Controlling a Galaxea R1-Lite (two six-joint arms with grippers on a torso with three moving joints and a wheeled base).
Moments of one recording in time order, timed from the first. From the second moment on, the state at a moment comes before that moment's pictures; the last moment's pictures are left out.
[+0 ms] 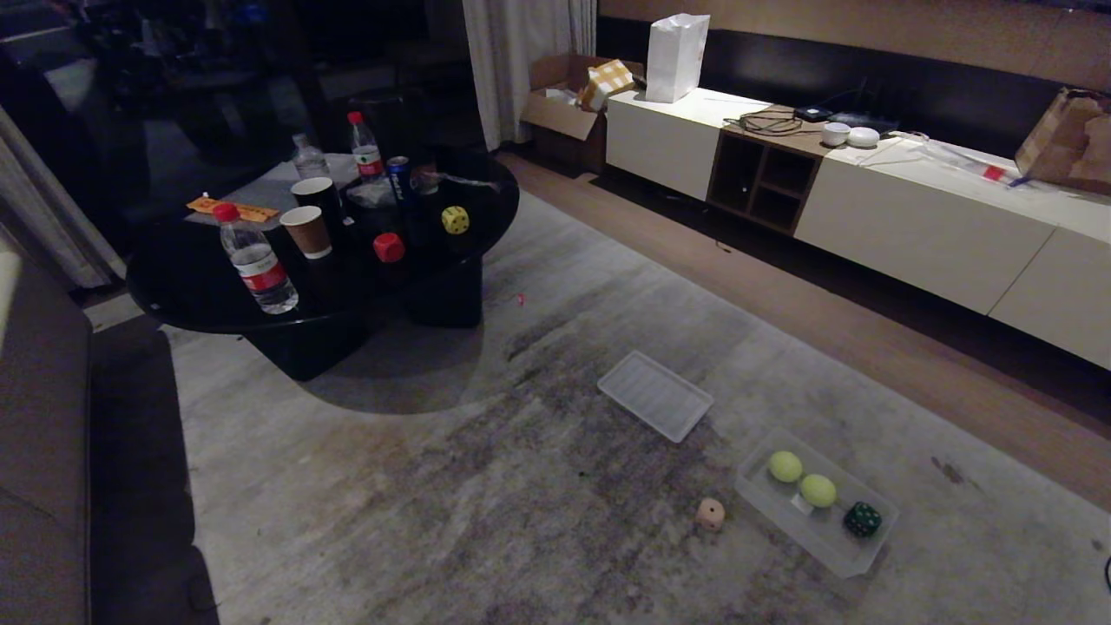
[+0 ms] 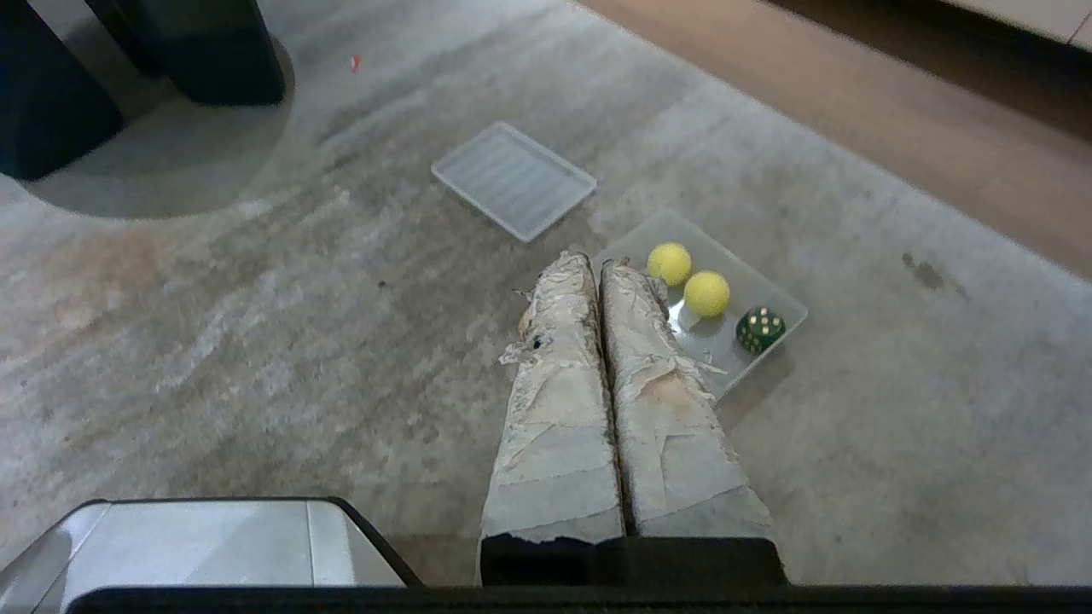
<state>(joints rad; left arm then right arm) -0.01 0.00 0.00 0.00 0.00 0.06 0.01 0.00 -0.06 0.17 0.00 0.03</state>
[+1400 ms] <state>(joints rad) -0.01 0.00 0.00 0.00 0.02 0.03 0.01 0.00 -0.06 0.17 0.00 0.03</state>
